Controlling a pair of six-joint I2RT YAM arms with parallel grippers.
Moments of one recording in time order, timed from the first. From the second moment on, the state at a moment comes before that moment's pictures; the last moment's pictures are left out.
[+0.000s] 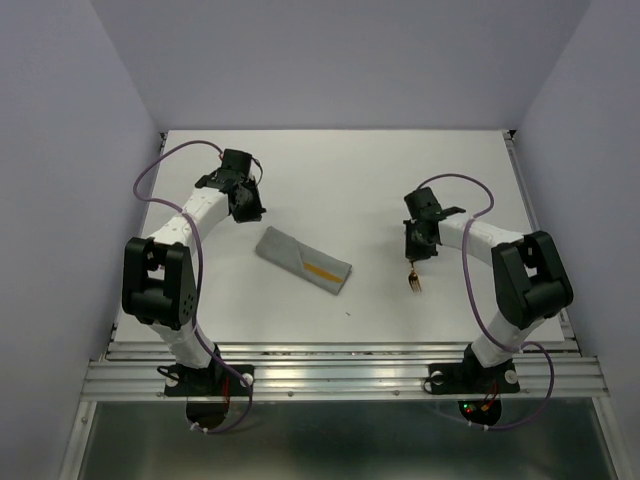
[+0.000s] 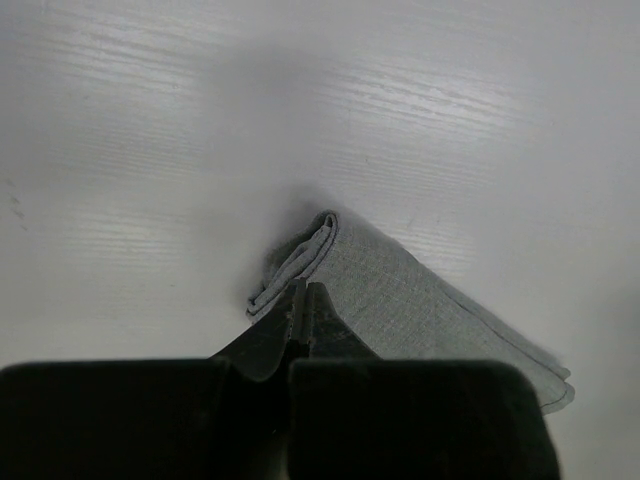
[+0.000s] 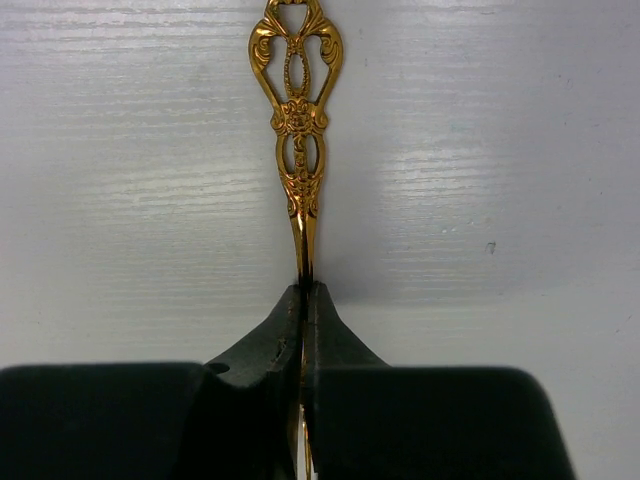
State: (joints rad) left arm -0.23 1.67 1.27 -0.59 -0.01 -0.44; right arm 0.34 1.68 0.99 -0.51 0.15 0.38
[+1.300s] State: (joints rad) left arm -0.10 1.73 1.10 -0.47 0.11 -0.55; right arm 0.91 1.89 1.50 -0.79 0.24 -0.09
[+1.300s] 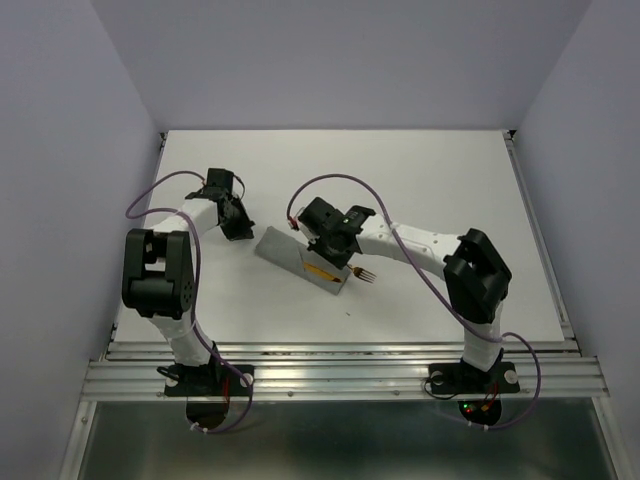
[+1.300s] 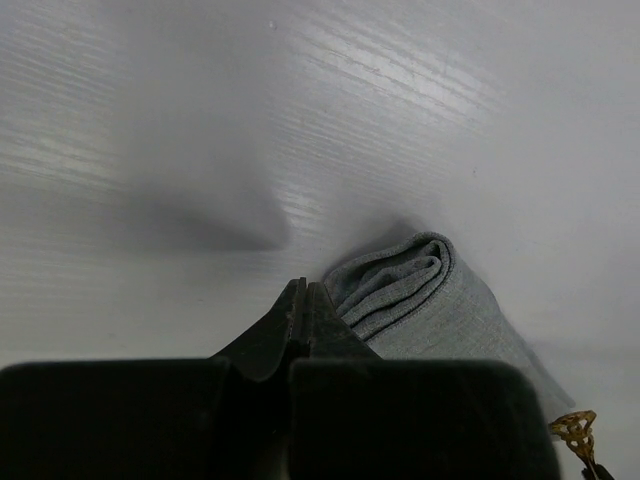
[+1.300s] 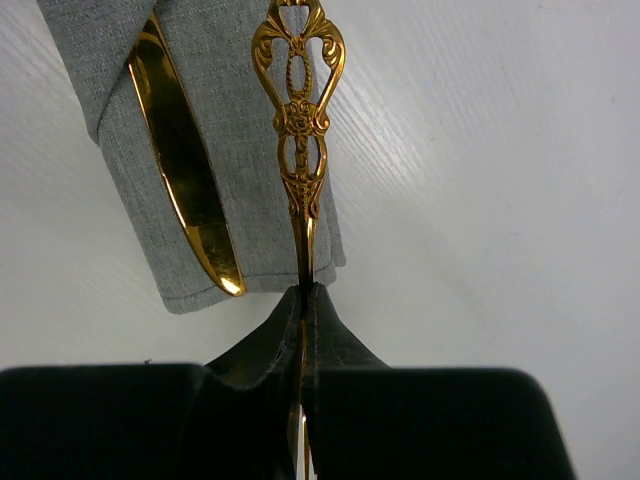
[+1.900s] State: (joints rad) left arm -0.10 1.75 1.10 -0.45 0.18 -0.56; right arm 0.92 2.02 1.55 -0.77 0.16 -0.21
